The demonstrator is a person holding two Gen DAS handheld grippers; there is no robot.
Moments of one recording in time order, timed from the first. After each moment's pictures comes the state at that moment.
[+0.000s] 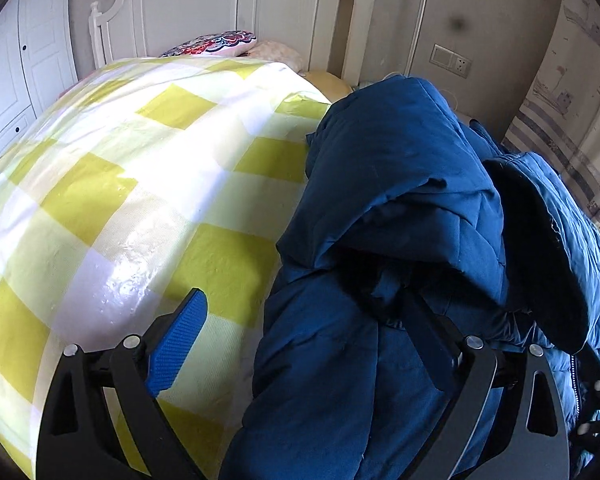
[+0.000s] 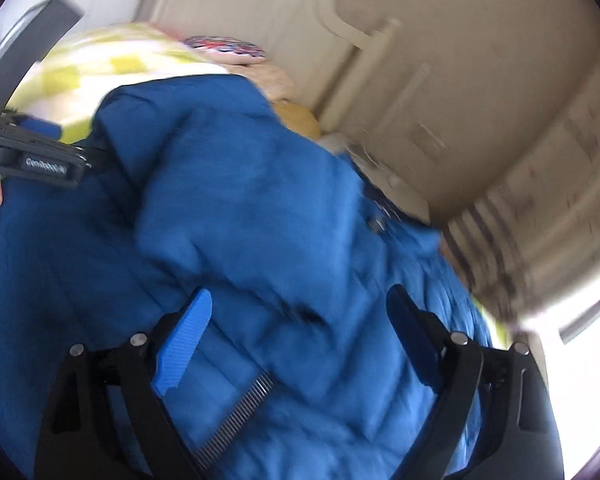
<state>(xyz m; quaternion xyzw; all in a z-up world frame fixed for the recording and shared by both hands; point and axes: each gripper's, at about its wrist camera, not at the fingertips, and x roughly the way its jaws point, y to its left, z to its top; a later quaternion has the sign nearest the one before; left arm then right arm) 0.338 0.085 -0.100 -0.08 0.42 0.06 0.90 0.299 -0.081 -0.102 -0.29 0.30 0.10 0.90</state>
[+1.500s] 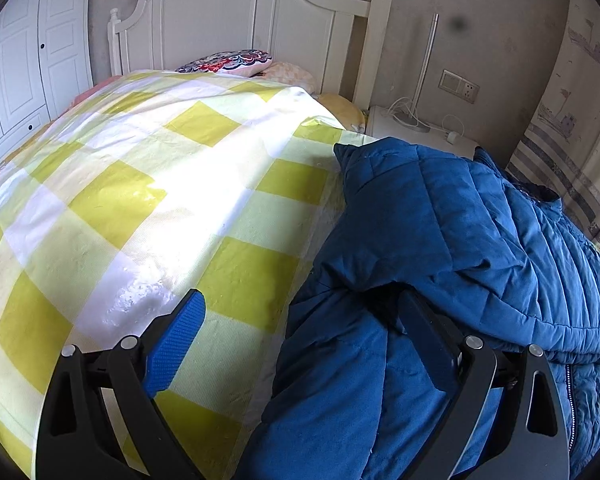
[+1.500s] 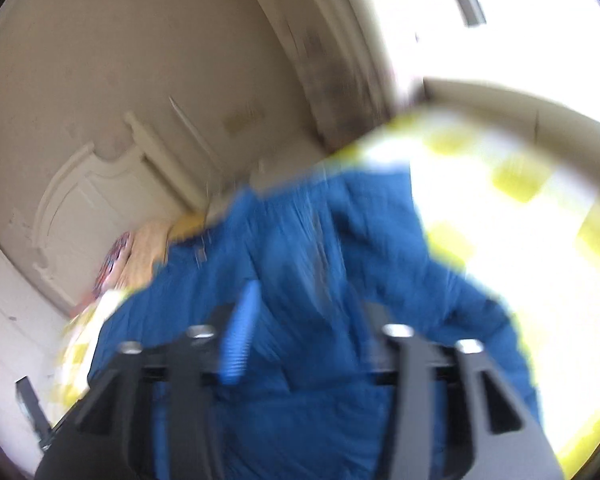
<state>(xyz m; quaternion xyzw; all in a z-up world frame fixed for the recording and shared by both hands) 0.323 0.094 -0.090 -0.09 0.38 0.08 0.92 0.231 -0.327 -0.074 0.27 0.24 -0.07 0.93</state>
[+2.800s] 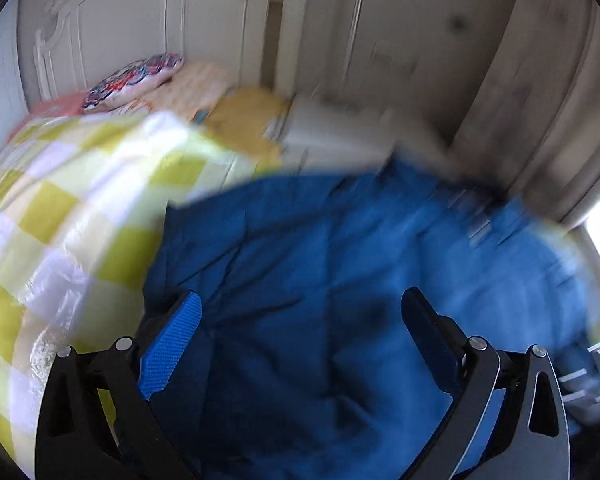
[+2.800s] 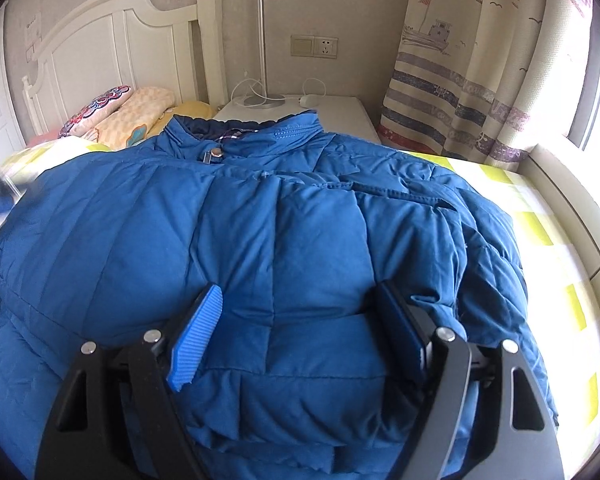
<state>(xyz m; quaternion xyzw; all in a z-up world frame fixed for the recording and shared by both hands) 0.440 -0.005 -0.085 -0.02 0.42 -0.01 0.91 0.338 -0.254 -0.116 0.01 0.38 -0.02 0.93</state>
